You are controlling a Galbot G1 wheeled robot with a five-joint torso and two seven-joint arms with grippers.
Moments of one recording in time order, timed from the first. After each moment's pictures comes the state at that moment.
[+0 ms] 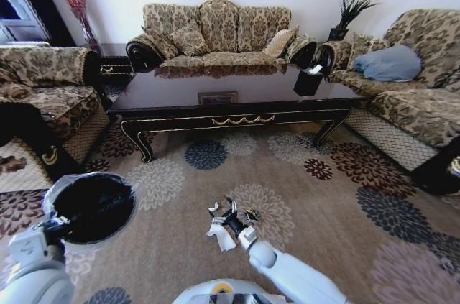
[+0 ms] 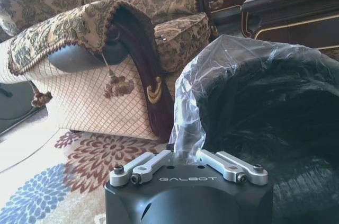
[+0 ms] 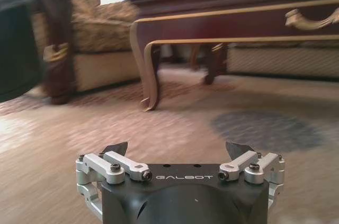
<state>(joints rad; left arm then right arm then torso) 1.84 -1.22 -1.05 -2.47 -0.56 0.65 -0.64 -0.96 1.07 -0.51 1.39 0.42 0.41 0.13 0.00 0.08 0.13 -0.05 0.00</state>
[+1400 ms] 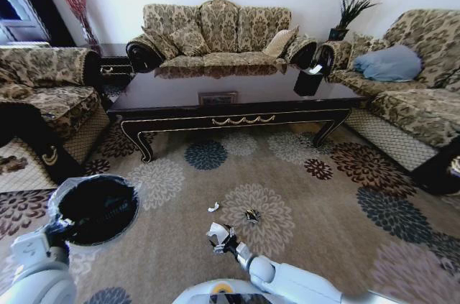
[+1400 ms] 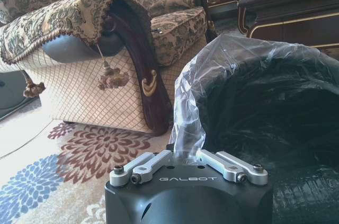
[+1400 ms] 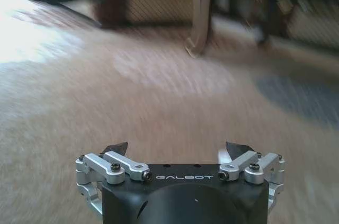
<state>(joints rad) 1.85 -1.25 -1.04 -2.49 -0.59 0.66 -0.64 -0.80 1.04 -0.72 1.28 0.29 0.32 0.08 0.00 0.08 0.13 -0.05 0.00</state>
